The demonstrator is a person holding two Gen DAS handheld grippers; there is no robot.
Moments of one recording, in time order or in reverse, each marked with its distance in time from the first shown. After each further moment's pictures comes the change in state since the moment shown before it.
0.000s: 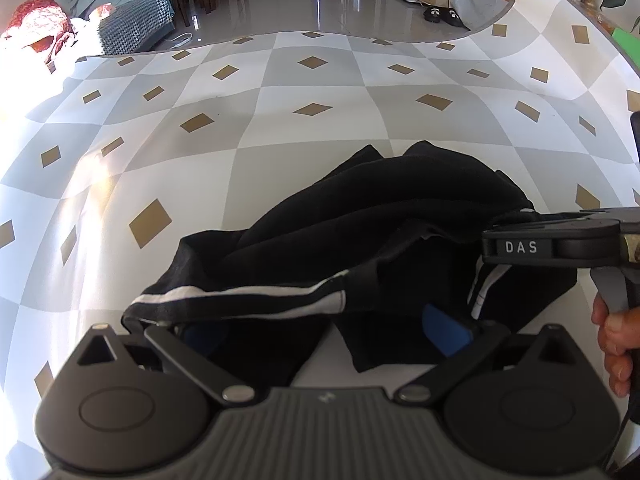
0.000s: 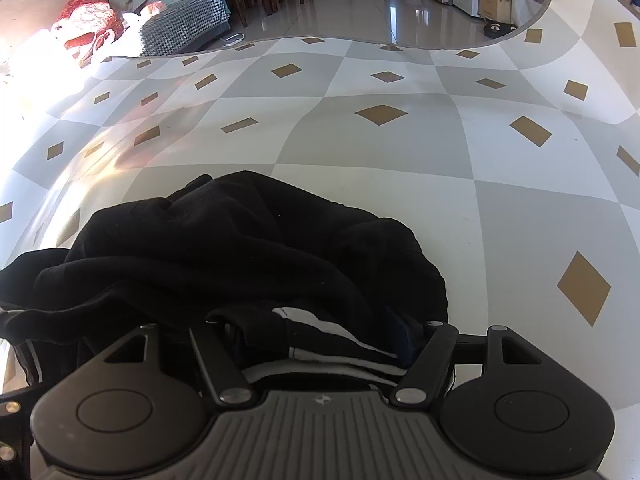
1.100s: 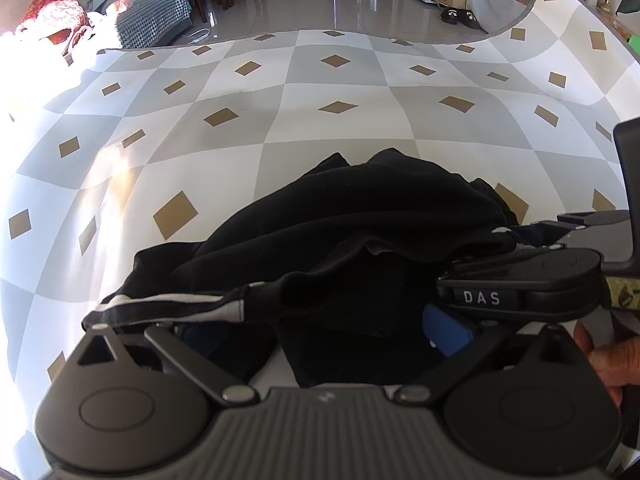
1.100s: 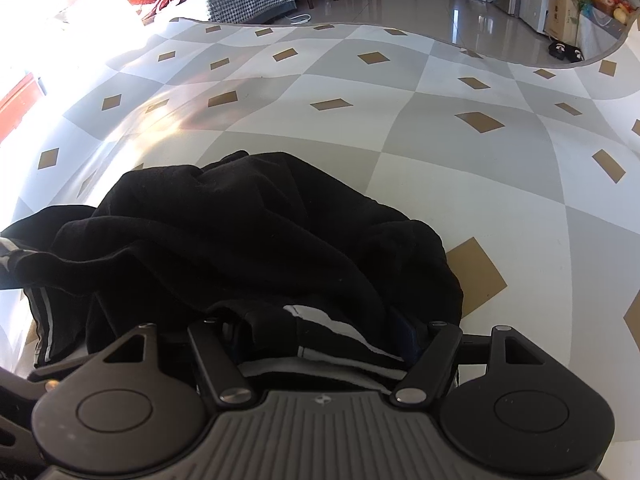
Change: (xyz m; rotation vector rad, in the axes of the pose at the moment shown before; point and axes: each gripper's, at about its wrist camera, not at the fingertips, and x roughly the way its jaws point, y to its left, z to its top) left arm -0.004 0.013 -0.002 -0.025 0.003 0.036; right arm 0.008 0.053 -0.004 -0.152 0.041 0.103
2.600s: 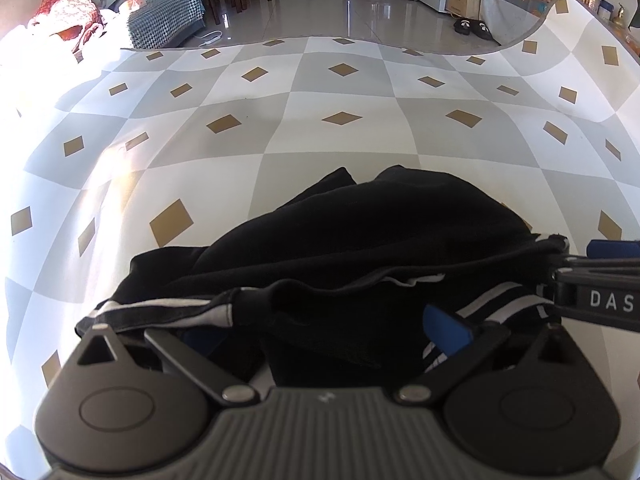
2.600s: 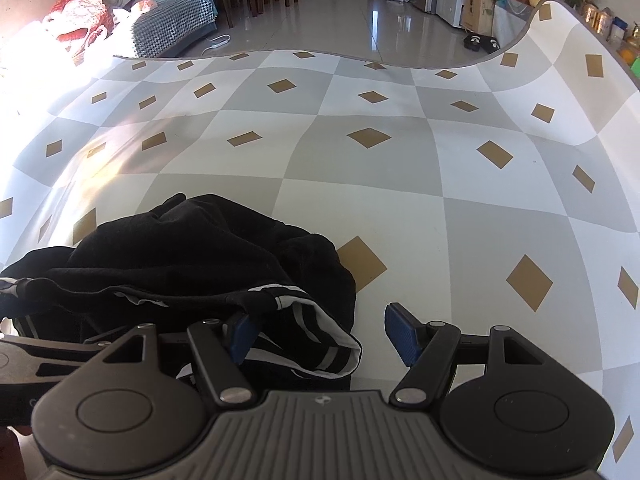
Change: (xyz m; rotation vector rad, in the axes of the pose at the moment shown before) left arm 0.006 -0.009 0.010 -0.044 -0.020 0.020; right arm -0.071 -0.021 0.000 0.137 -0.031 -0.196
